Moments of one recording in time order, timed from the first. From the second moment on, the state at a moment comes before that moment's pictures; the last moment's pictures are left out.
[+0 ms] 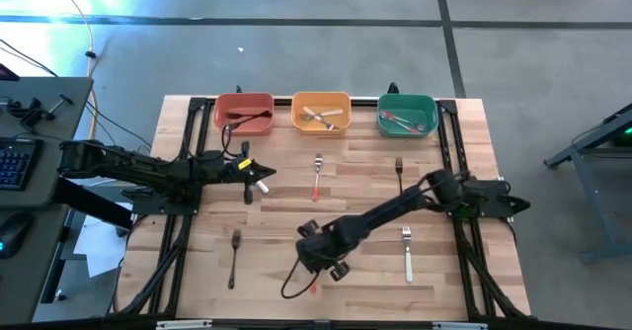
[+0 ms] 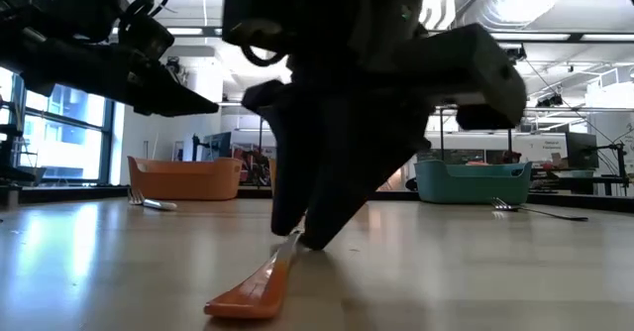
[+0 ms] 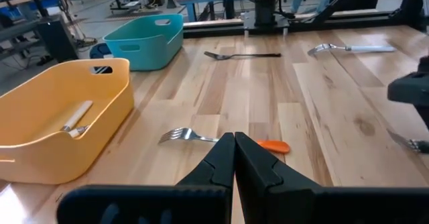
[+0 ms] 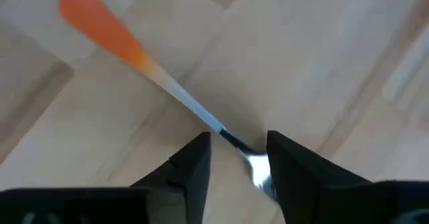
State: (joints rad) left arm 0.12 1.00 0.10 0.68 -0.04 0.11; right arm 0.37 2.25 1.69 -0.62 -0.01 -0.32
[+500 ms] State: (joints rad) left arm 0.12 1.00 0.10 0.67 -0.07 0.14; right arm 0.30 2.32 1.77 -0.74 -0.13 -0.27
